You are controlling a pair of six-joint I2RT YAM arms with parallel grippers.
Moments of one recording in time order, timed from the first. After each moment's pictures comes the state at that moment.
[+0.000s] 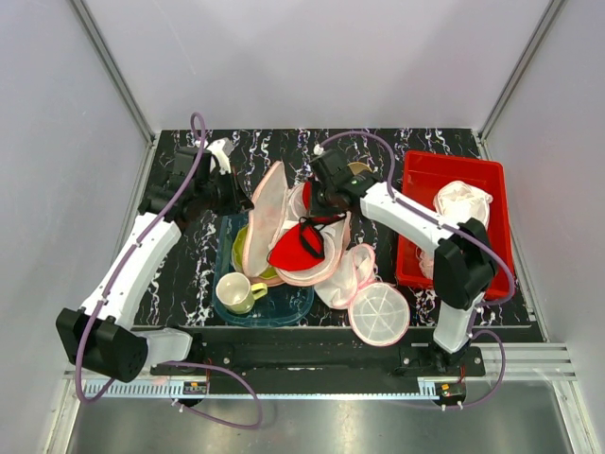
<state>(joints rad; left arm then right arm) -0.28 1.25 1.26 -0.72 0.29 -0.41 0.71 1.84 1.55 -0.59 0.02 0.59</state>
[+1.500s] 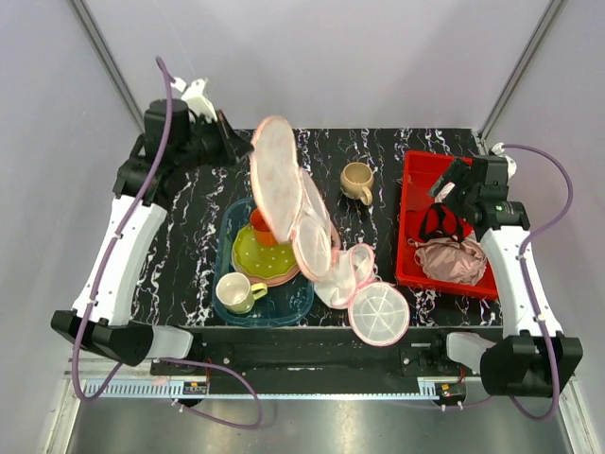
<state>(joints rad) -0.28 1.32 1.62 -0.71 0.31 -0.43 -0.04 1.18 1.13 -0.65 0.13 0.56</state>
